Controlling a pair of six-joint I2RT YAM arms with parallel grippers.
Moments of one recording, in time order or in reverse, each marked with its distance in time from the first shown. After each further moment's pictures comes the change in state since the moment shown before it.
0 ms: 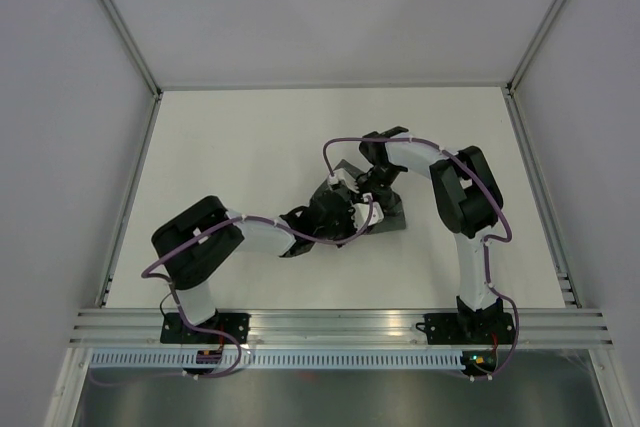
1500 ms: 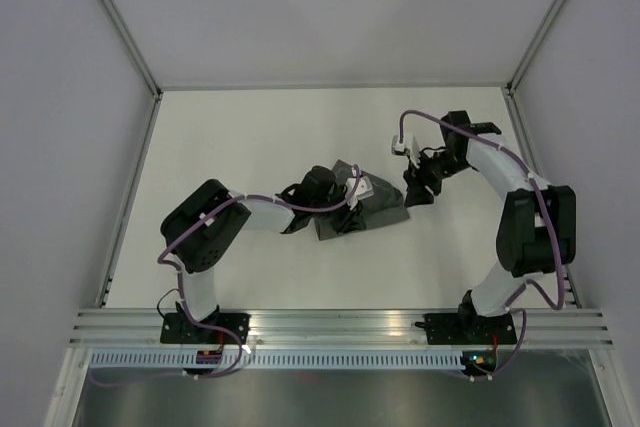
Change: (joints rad) left arm 0.174 0.105 0.118 -0.038 0.418 -0.174; right arm -0.383 -0.380 -0.155 0.053 -0.082 0.000
